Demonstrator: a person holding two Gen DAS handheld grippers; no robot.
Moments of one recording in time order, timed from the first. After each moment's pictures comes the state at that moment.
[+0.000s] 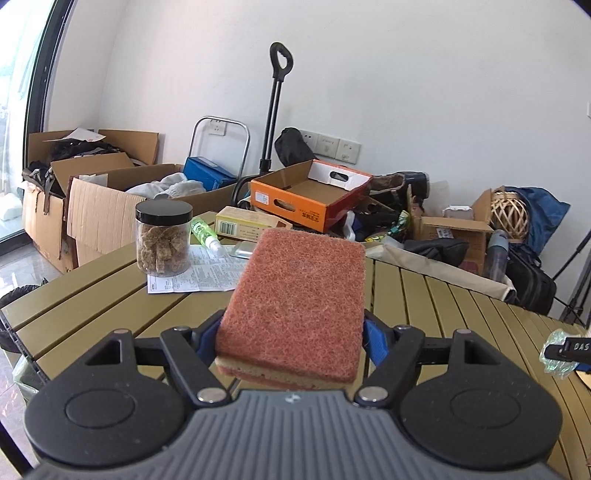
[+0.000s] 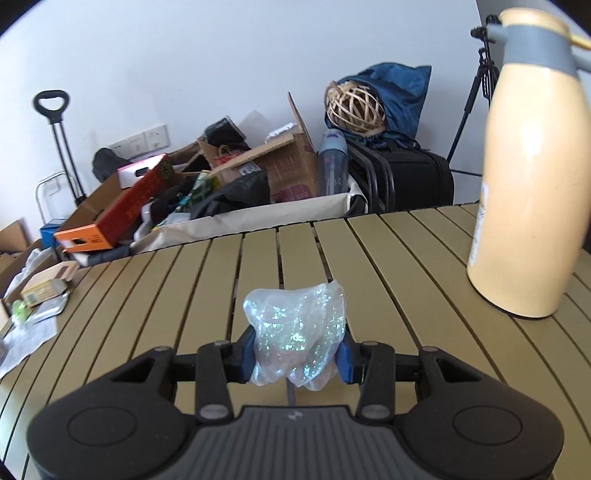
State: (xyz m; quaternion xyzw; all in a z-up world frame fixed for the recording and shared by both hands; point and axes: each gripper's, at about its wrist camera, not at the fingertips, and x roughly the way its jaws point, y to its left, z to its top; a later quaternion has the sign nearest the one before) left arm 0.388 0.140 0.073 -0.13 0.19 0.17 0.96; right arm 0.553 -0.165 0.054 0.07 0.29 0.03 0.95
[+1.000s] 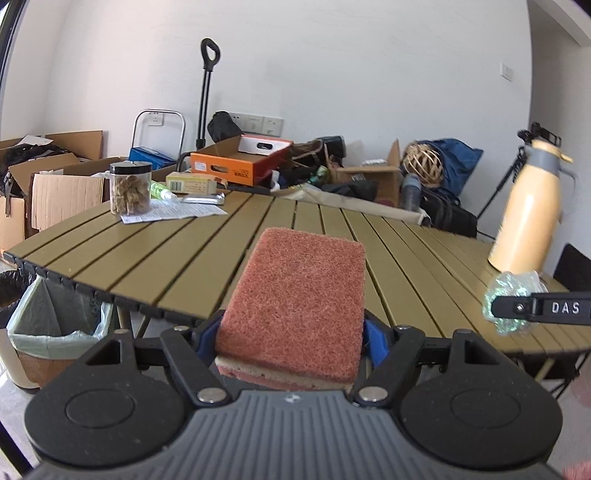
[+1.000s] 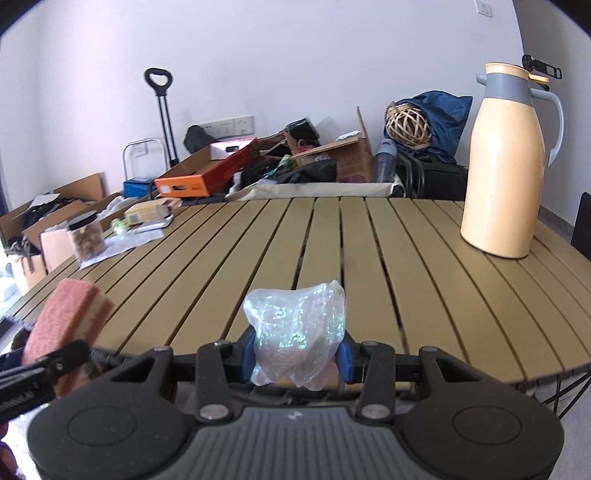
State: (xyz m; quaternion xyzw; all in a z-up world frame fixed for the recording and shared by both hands) left arm 0.237 0.066 0.021 -0.08 0.20 0.05 0.97; right arm 0.312 -0.161 0.048 0.01 0.27 0.13 0.95
